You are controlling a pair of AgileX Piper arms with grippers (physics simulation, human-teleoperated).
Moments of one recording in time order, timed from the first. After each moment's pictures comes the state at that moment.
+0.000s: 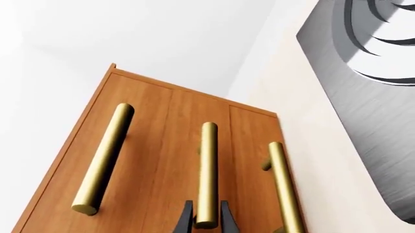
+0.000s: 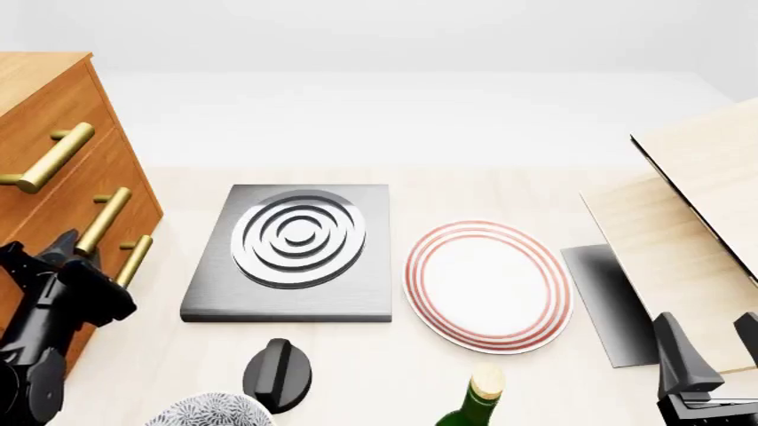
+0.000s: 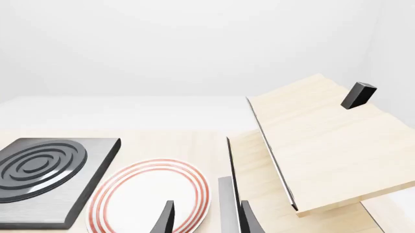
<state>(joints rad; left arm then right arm) 0.27 1.62 -0.25 -1.22 1.24 0.00 0.05 0.00 -0.03 0.00</state>
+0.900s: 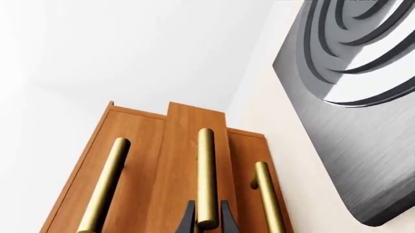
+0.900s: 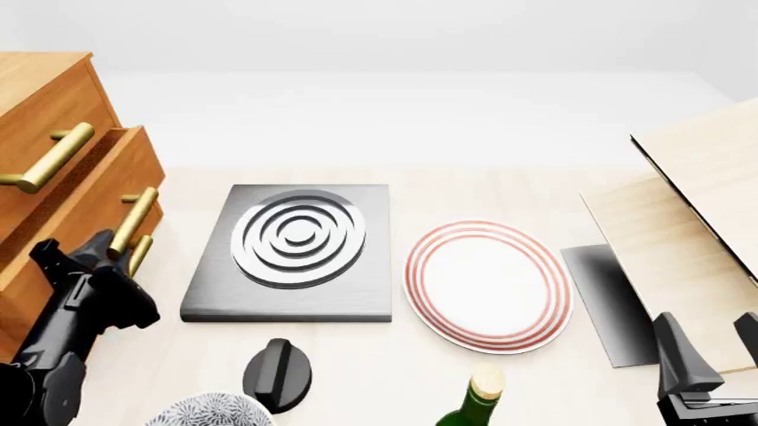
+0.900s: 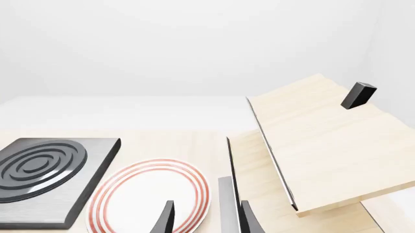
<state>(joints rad) 0.14 1.59 -0.22 -1.22 1.31 0.00 0.05 0.00 -0.03 0.00</state>
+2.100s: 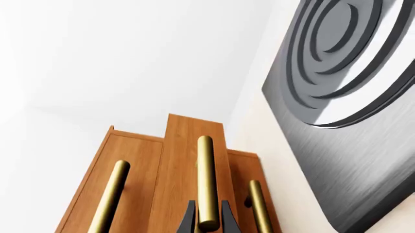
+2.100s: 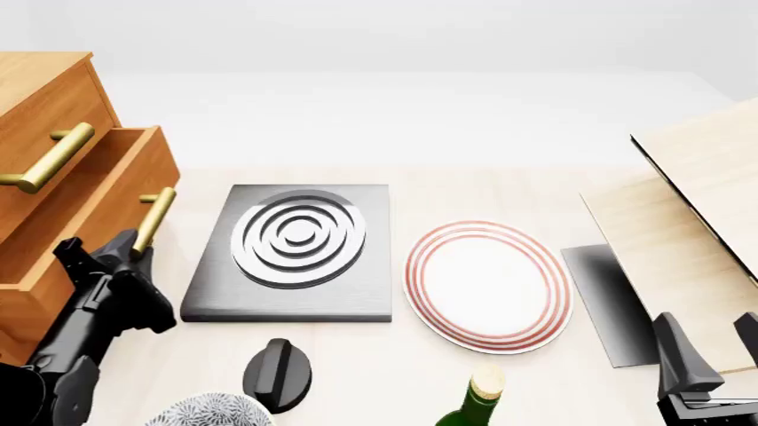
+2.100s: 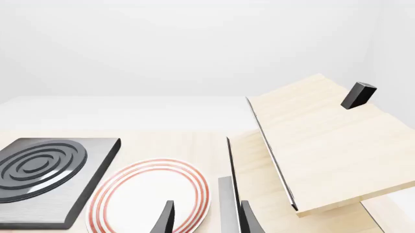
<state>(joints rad) 0.05 1.57 -0.21 -1.22 1.32 0.00 0.05 0.00 -0.03 0.00</state>
